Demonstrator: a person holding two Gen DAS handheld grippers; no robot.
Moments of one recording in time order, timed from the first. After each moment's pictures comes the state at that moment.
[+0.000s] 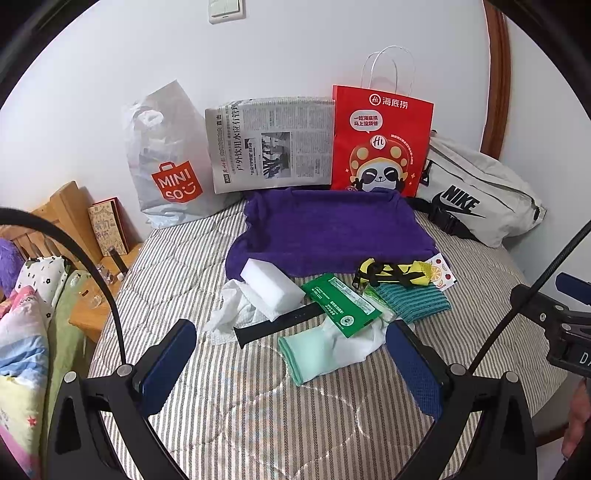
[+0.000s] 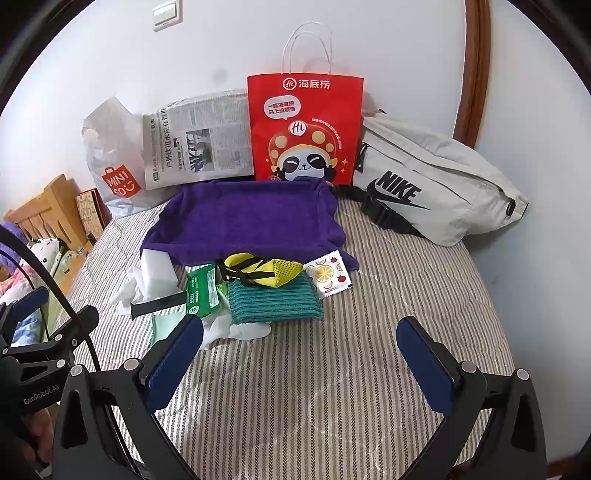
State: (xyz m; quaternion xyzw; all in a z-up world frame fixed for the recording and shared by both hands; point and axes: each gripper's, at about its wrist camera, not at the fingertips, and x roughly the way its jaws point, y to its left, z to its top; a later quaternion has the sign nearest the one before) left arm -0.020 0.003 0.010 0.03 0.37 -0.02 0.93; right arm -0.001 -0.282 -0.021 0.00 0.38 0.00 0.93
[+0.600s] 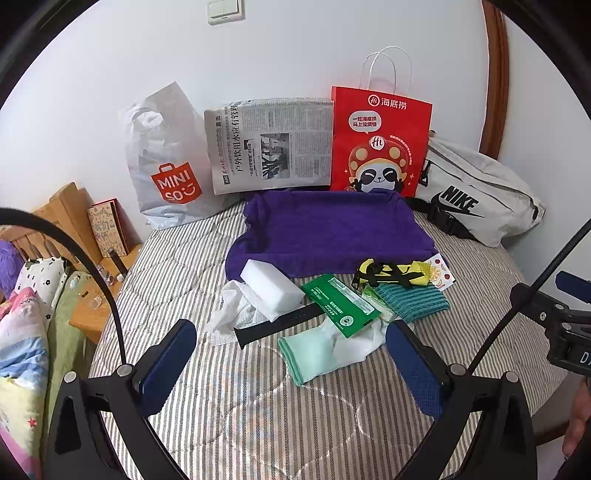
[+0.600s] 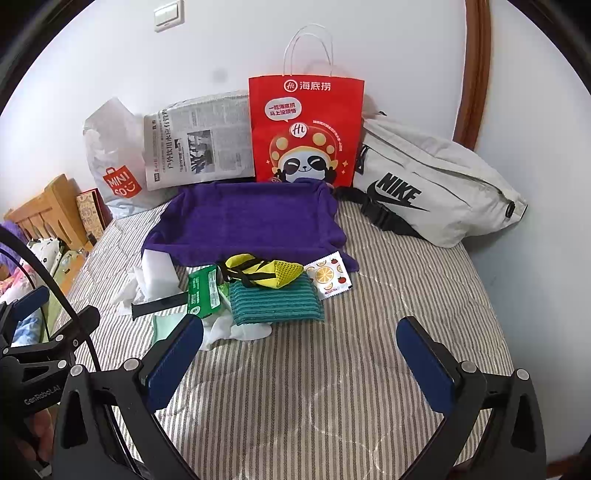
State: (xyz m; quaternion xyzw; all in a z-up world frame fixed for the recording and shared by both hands) left arm -0.019 0.001 0.009 0.03 0.37 -0.01 0.93; right arm -0.002 -0.280 -0.019 -0.01 0.38 0.00 0.93
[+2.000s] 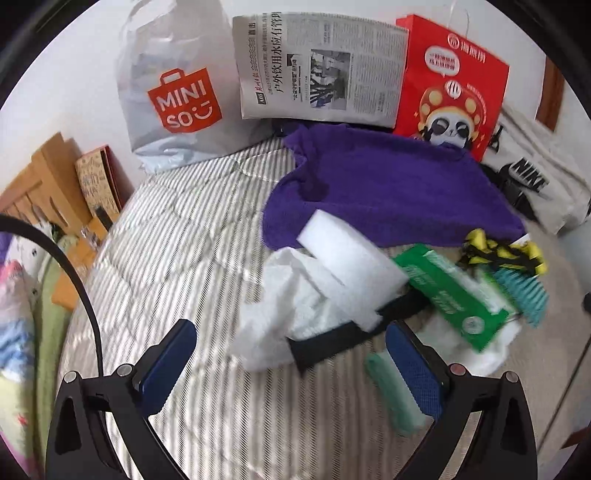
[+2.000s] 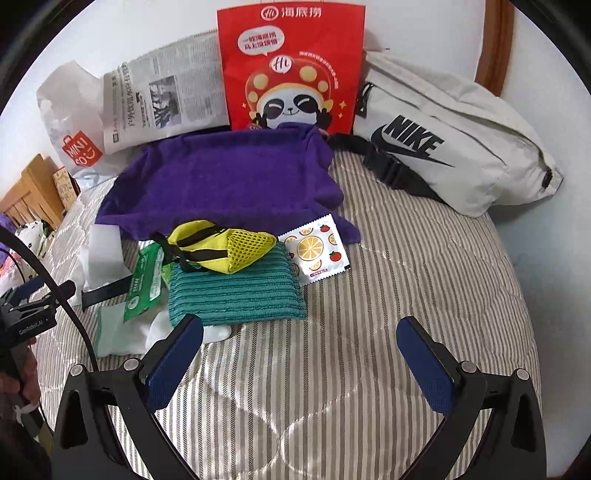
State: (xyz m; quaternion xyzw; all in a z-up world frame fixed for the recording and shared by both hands) left arm 0.087 0.073 -0.104 0.02 0.45 0.01 0.89; right arm 0.079 -0.306 -0.094 -0.01 0.45 0.00 0.89
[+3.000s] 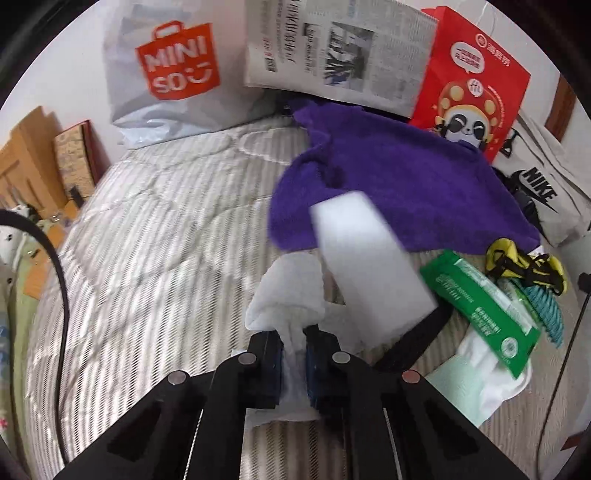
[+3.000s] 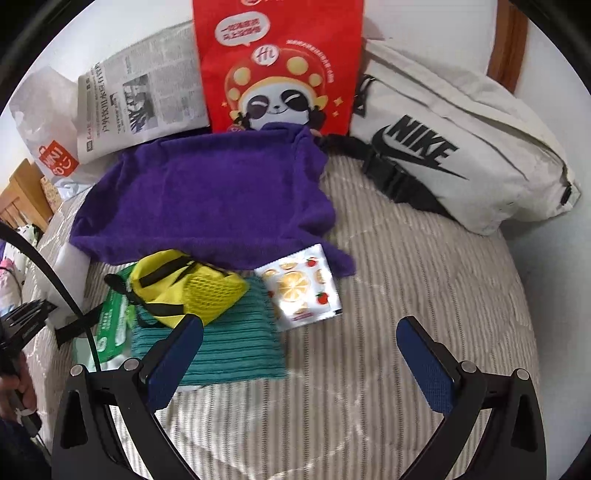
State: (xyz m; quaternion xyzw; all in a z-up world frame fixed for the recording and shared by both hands) left arm 0.123 0.098 -0.127 -0.03 0.47 -0.02 0.88; right arm 0.131 -0.320 -0.104 -0.01 0.46 -0.01 0.89
